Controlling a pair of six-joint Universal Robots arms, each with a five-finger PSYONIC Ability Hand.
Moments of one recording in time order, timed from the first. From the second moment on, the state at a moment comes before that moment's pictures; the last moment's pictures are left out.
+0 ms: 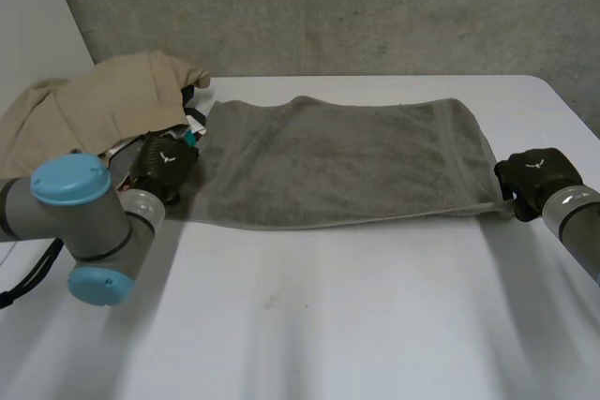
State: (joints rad) left arm 4.44 -2.29 -1.49 3.66 -1.49 3.82; right arm 1.64 -1.09 1.58 -0.11 1.42 2.56; left_hand 0.59 0.60 0.60 0.59 0.41; right_hand 1.16 1.19 1.19 1.20 1.03
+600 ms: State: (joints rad) left arm 4.46 -2.20 -1.57 3.57 -1.33 3.63; right arm 1.64 -1.11 1.60 -0.12 1.42 2.57; left_hand 0.61 0.61 0.61 0.61 0.44; right_hand 1.16 1.19 1.19 1.20 1.03
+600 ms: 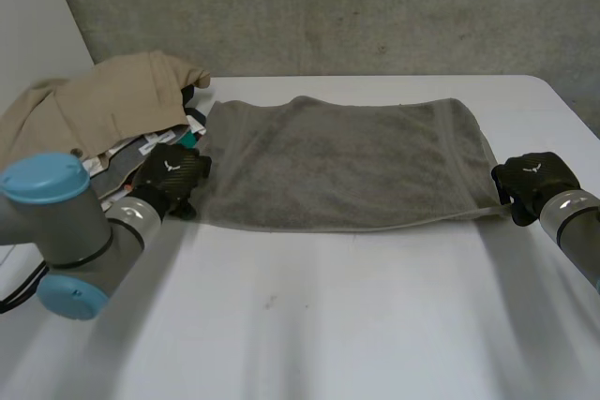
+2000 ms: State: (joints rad) left arm 4.34 -2.58 -0.74 3.14 -1.58 3.70; right arm 1.72 -0.66 0.93 -0.18 1.57 2.24; left_hand 0.23 0.28 0.30 0.28 0.11; right_hand 0.36 0.36 0.38 0.38 0.20
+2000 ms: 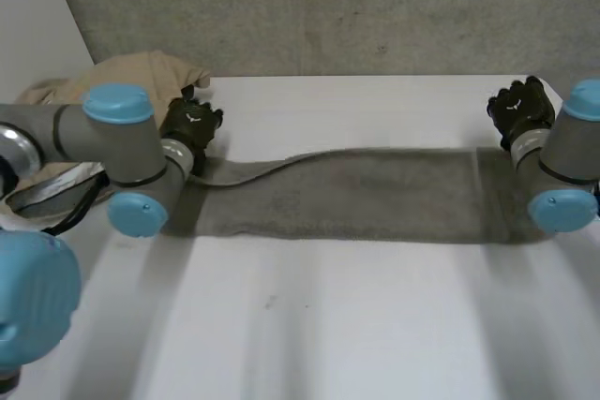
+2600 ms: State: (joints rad) left arm 4.31 -2.25 -1.23 3.26 -1.57 3.70; right arm 1.56 -1.10 1.53 0.11 1.36 2.56; left_hand 0.20 0.21 0.22 0.21 0.05; right_hand 0.33 0.34 0.34 0.34 0.17
